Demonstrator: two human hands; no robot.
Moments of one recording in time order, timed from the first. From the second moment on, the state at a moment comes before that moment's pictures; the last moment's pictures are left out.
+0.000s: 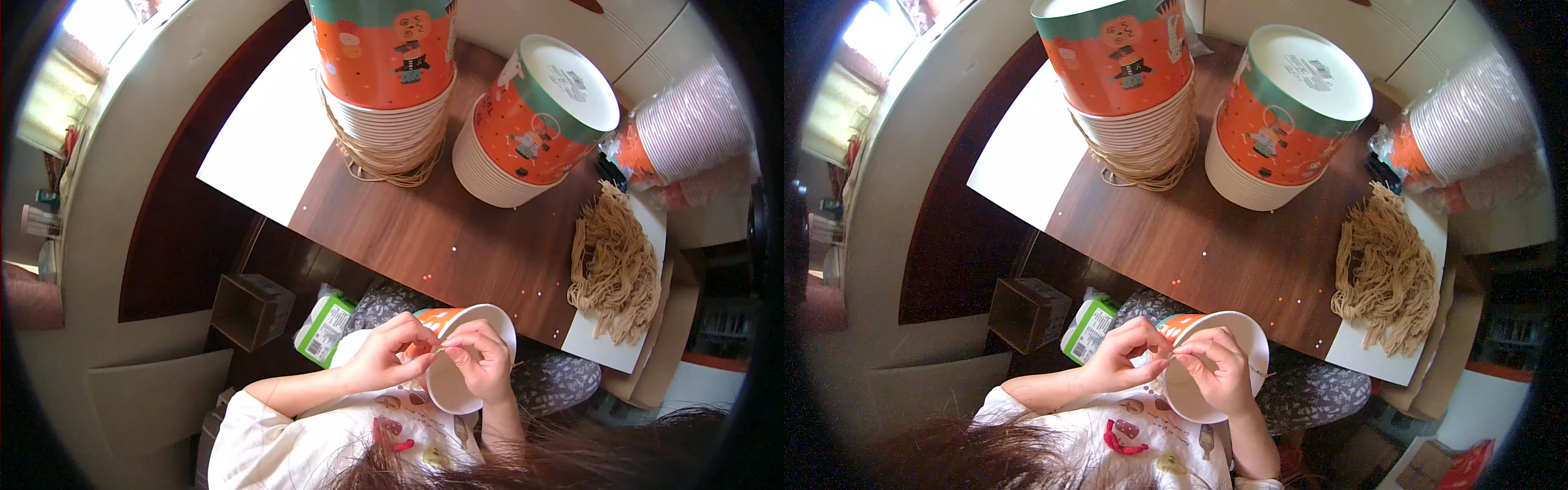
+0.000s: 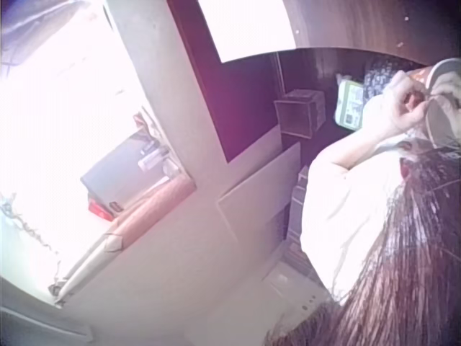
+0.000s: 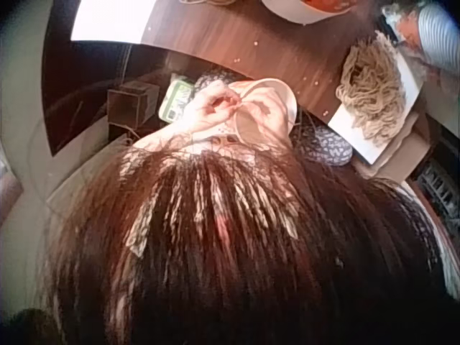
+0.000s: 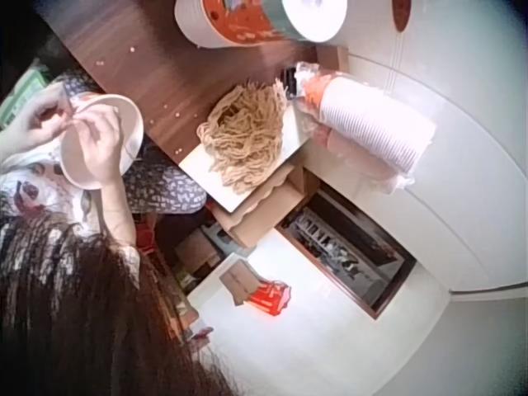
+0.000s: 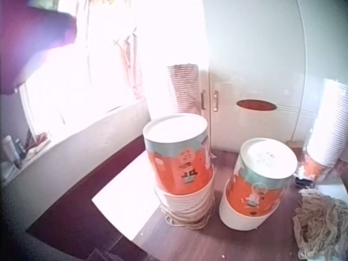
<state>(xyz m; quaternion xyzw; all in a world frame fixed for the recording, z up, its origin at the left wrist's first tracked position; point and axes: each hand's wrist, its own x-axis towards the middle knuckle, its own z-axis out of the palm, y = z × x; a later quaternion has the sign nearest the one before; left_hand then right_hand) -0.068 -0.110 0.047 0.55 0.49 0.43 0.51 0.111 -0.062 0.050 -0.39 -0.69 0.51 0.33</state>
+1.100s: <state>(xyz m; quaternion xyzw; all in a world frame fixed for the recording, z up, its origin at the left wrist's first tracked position) -0.065 -0.105 0.028 0.31 0.44 0.46 0.70 0.110 -0.057 0.044 -0.36 -0.69 0.54 0.33</state>
